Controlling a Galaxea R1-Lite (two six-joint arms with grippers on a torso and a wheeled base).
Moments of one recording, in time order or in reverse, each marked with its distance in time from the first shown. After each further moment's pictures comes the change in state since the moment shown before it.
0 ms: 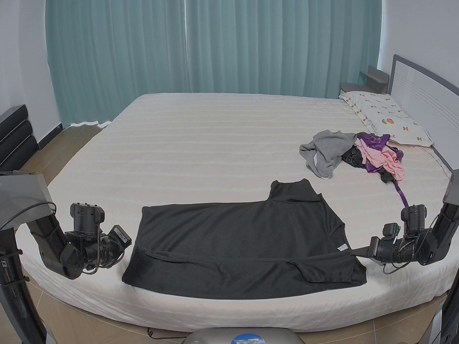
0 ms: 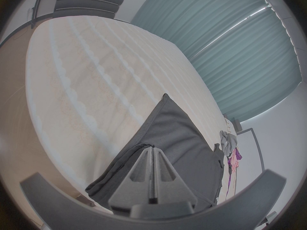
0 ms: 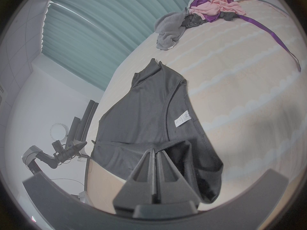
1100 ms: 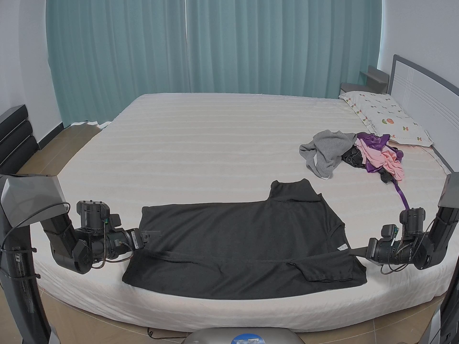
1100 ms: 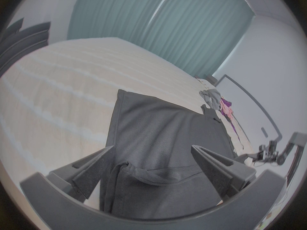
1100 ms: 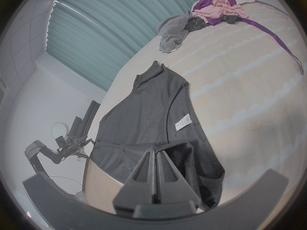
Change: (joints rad) left arm 0.026 0.131 -0.113 -0.093 -0.261 0.553; right arm 0.002 0.049 0.026 -0.124 0.007 0.001
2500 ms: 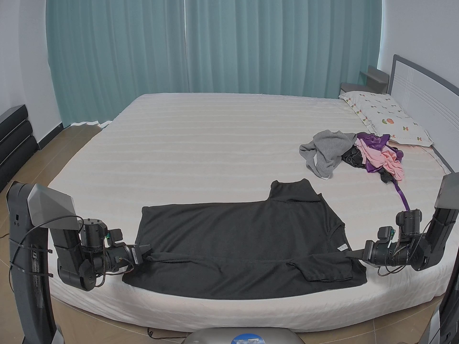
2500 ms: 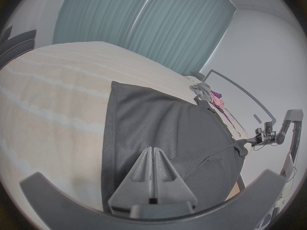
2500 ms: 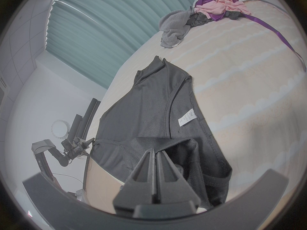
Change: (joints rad) left arm 0.047 0.195 0.091 -0.348 -0.136 0.119; right arm 0.022 0.021 -0.005 0.000 0.000 0.001
